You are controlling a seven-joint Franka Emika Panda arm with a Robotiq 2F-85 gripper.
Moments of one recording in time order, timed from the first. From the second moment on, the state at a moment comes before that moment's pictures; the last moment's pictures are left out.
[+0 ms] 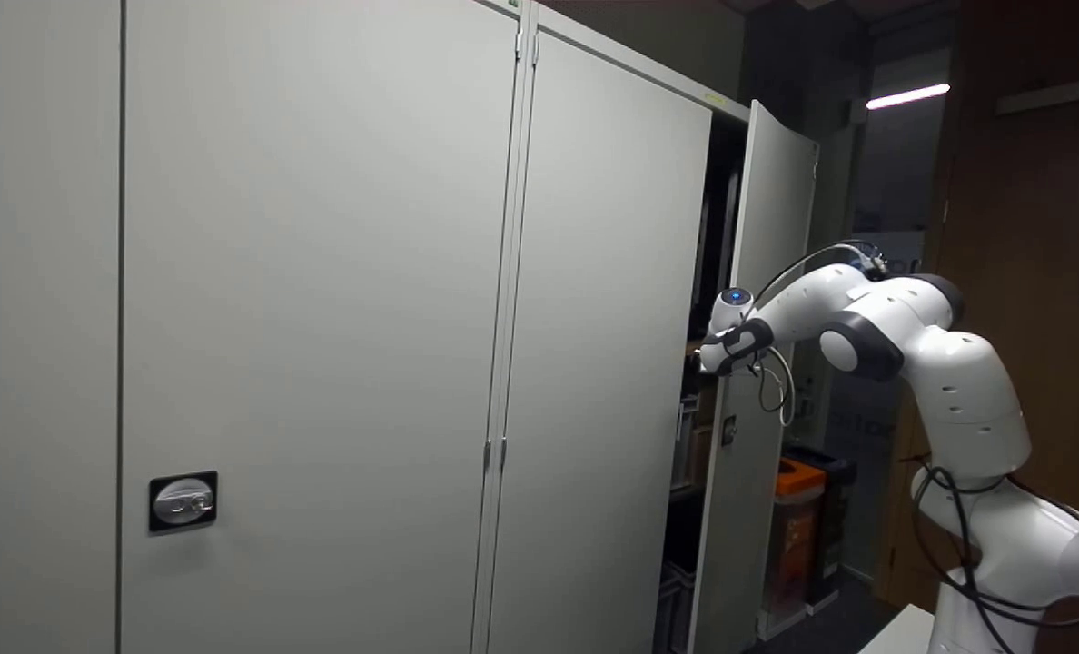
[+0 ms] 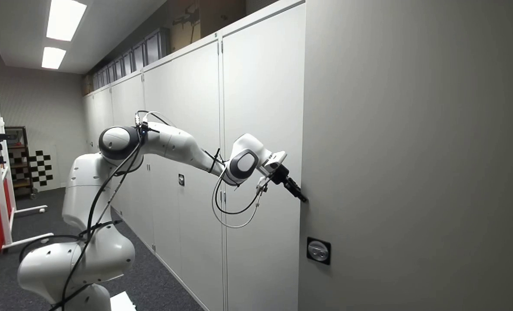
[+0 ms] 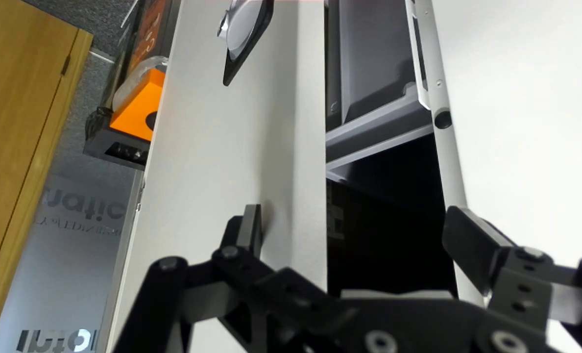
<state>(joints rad) -2.08 -0.49 1.67 -1.96 0.06 2.75 0.55</state>
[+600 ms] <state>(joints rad) -2.16 -0.49 1.75 -1.90 0.17 2.75 0.42</state>
